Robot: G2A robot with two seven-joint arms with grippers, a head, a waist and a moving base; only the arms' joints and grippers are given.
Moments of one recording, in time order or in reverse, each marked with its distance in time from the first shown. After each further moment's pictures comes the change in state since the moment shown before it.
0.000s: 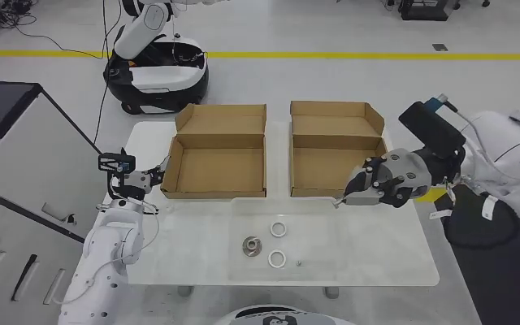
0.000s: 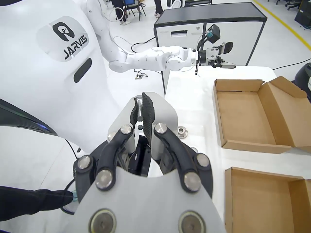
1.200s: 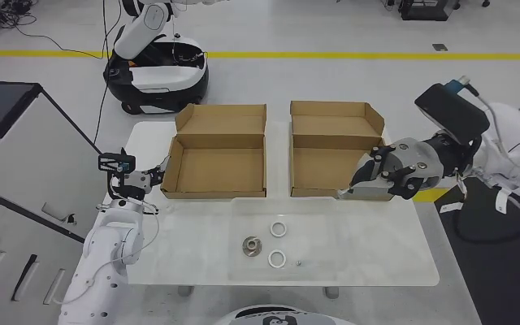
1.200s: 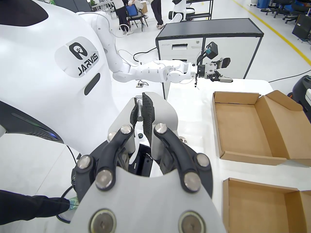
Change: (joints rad) left arm 0.000 0.000 0.000 0.000 0.000 0.000 0.000; right arm 0.025 -0.006 0.024 0.006 0.073 0.000 -0.001
